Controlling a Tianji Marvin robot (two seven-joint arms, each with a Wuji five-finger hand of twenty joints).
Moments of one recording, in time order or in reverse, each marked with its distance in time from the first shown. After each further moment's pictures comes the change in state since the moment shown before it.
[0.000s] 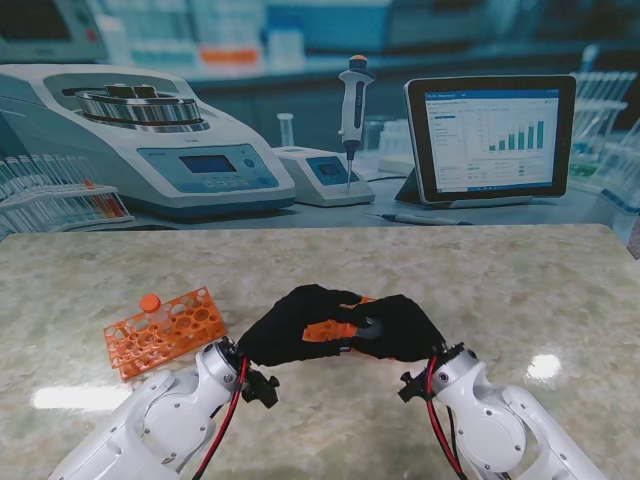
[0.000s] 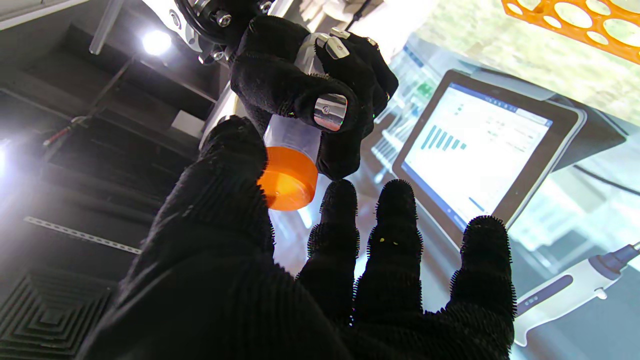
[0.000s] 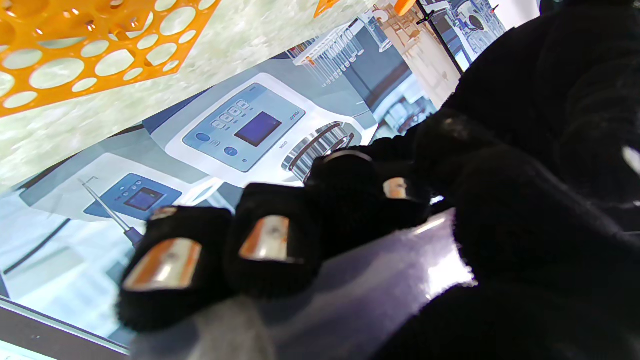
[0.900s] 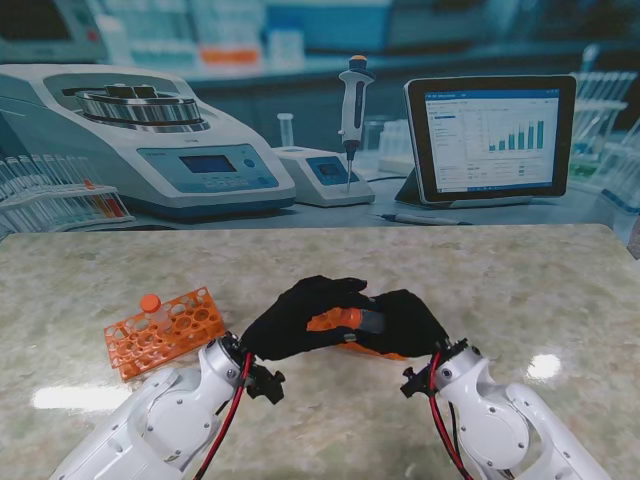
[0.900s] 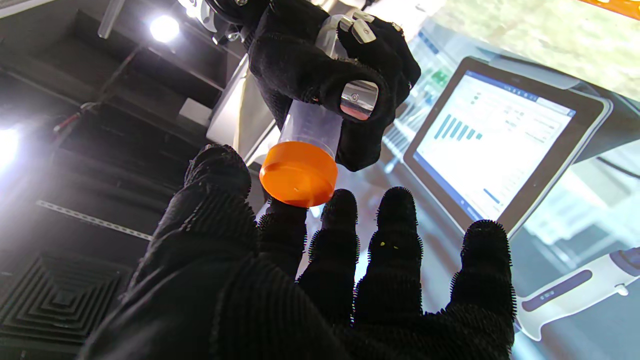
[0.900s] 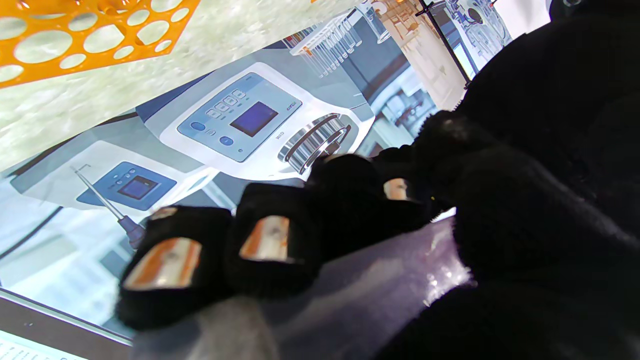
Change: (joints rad) left arm -0.008 -0.003 0.014 -0.036 -0.029 0.023 0.011; right arm 0.001 -0.001 0.014 -0.011 0.001 -0.009 -0.005; left_hand -0.040 0.168 -0.101 0.004 -0.022 0.330 -0.049 -0.016 -0.073 0.000 -0.011 -0.007 -0.048 0.001 -0.007 -0.002 -0.011 -0.003 -0.041 0.001; right_hand 0.000 0.001 0.000 0.000 0.000 0.000 0.002 0.003 0.000 0.000 0.000 0.000 0.000 0.000 0.000 0.000 0.000 0.000 0.000 0.000
